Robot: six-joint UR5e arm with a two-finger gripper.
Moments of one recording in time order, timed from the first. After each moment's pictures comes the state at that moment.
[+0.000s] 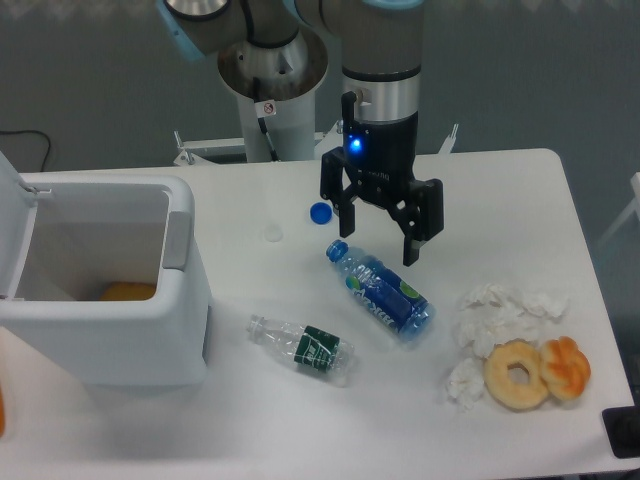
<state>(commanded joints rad) 2.53 -1.68 -1.58 -0.99 1.37 1.21</state>
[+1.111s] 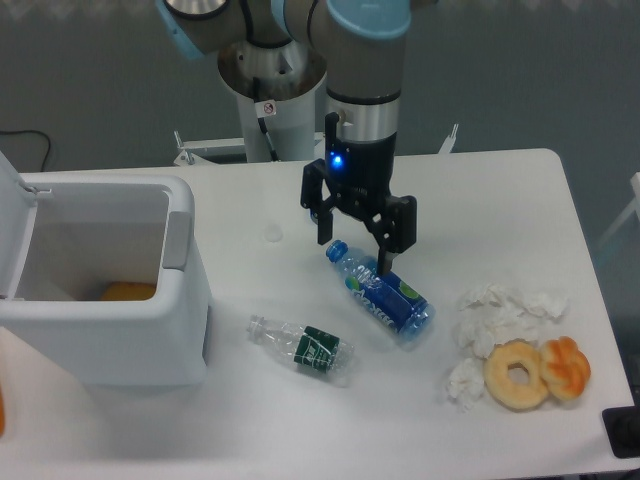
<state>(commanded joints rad) 2.50 -1.68 -1.71 -0.94 1.33 1.19</state>
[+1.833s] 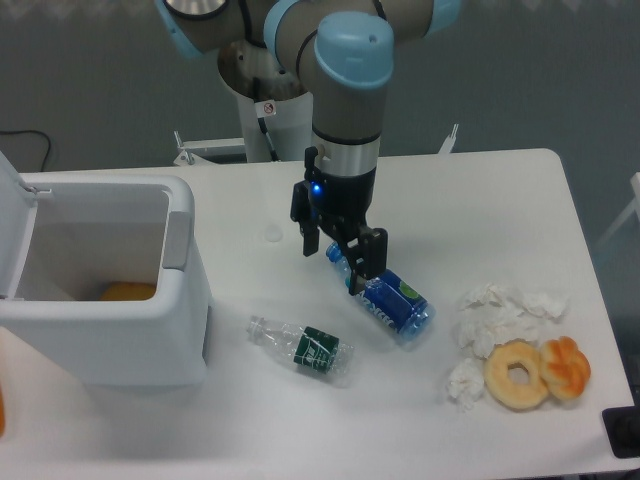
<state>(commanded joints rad) 2.48 -1.72 -1.75 -0.94 1.42 1.49</state>
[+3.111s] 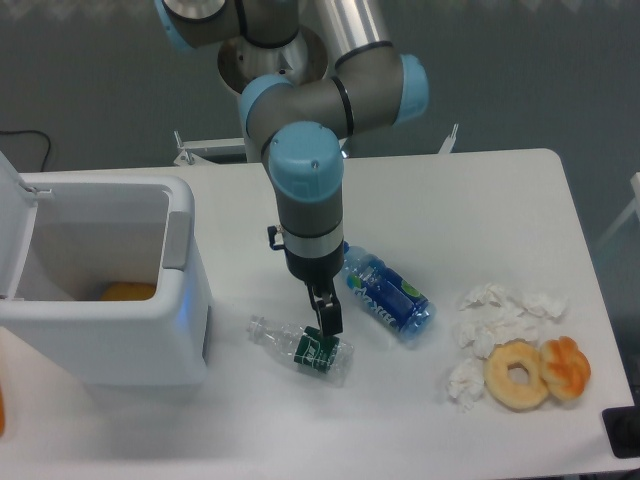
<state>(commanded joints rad) 2.37 -1.95 -1.68 -0.93 1.54 1.75</state>
